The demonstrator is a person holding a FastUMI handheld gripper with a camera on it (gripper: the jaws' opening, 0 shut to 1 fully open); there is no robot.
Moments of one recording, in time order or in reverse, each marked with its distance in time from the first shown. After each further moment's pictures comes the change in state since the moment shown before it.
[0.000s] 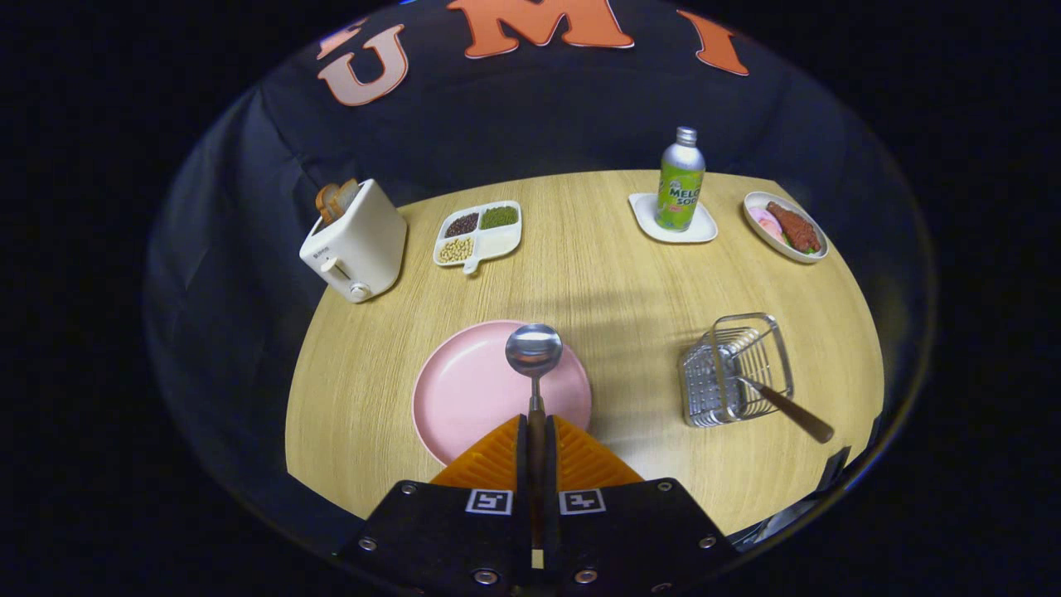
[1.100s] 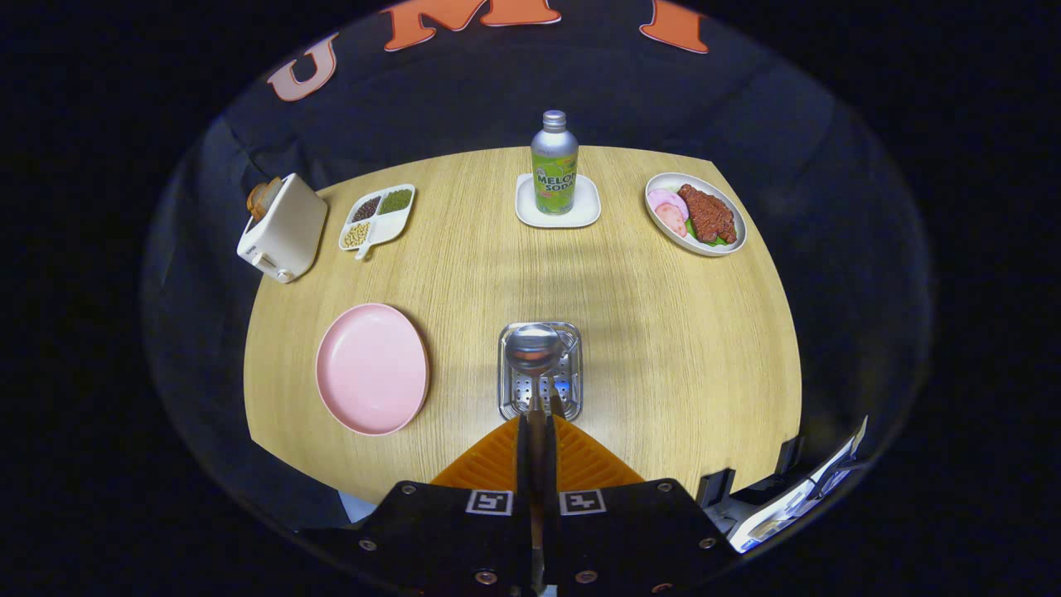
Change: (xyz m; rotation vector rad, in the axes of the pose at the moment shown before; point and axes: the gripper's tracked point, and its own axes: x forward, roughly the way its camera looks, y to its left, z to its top) arm -0.039 -0.152 0.014 -0.069 0.249 -0.144
